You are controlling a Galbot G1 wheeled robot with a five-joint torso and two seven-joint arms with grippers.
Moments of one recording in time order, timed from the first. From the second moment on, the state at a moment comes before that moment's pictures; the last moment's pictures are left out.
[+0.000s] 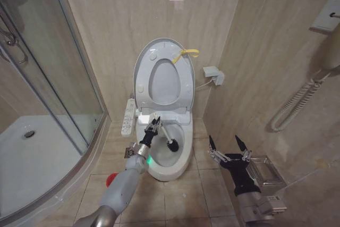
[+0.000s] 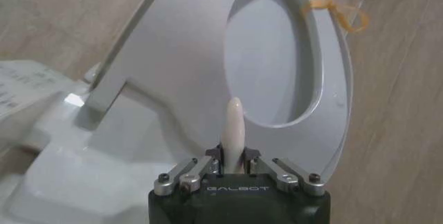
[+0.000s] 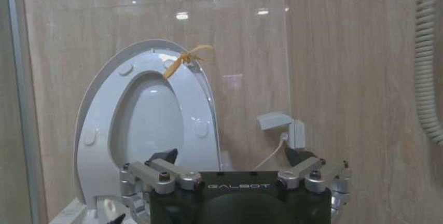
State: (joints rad) left arm 0.57 -1.51 -0.09 -0.71 -0.88 -0.59 0.56; right arm -1.72 1.48 0.55 2.37 0.16 0.03 0.04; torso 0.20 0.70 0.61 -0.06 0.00
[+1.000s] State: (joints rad) left arm 0.80 -1.43 -0.11 -0.99 -0.83 -0.53 0.43; right arm -1.72 1.48 0.55 2.37 0.16 0.03 0.04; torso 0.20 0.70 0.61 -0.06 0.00
